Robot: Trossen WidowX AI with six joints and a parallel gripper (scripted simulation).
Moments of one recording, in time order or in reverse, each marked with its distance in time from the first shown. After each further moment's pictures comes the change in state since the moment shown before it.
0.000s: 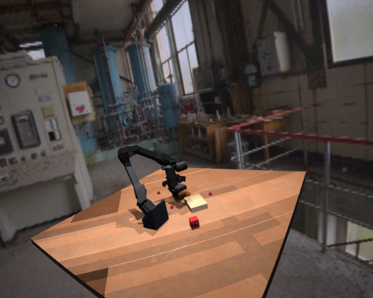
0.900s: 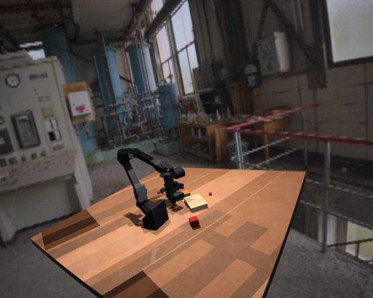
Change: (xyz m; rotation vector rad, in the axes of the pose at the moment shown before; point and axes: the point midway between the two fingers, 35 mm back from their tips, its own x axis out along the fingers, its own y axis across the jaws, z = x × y) arm 0.039 0.007 -0.023 0.003 0.026 0.006
